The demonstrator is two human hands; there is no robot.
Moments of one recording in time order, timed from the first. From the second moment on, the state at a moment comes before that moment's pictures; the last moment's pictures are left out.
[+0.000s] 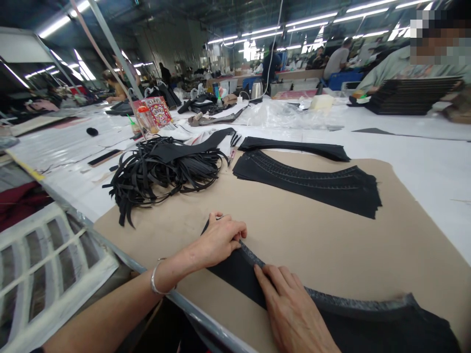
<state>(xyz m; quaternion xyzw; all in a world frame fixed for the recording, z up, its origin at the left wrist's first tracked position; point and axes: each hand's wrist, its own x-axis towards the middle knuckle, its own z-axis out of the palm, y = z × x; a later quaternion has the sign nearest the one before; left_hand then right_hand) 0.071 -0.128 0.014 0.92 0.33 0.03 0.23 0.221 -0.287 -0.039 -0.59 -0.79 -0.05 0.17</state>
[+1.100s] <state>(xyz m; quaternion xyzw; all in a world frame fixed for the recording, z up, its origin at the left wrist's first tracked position) 0.046 -0.088 0.001 0.87 0.37 0.10 0.31 0.199 -0.252 -0.040 -0.59 -0.79 -0.08 0.16</state>
